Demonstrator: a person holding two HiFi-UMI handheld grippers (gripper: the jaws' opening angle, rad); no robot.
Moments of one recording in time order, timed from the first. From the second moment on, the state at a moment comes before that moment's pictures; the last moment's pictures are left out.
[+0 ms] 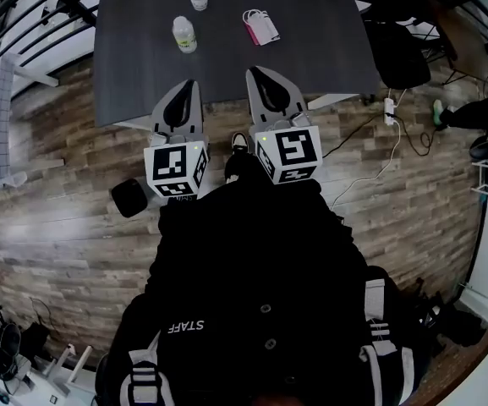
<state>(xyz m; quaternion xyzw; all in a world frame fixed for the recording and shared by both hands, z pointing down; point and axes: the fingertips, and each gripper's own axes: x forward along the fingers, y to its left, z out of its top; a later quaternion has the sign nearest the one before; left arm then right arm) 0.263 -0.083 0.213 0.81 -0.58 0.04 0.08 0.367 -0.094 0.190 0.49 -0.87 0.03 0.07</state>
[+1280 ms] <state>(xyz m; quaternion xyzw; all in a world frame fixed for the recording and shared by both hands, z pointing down) 0.224 -0.237 0.297 0.77 -0.62 0.08 0.15 0.331 -0.246 0.262 0.45 -0.88 0.09 0.12</state>
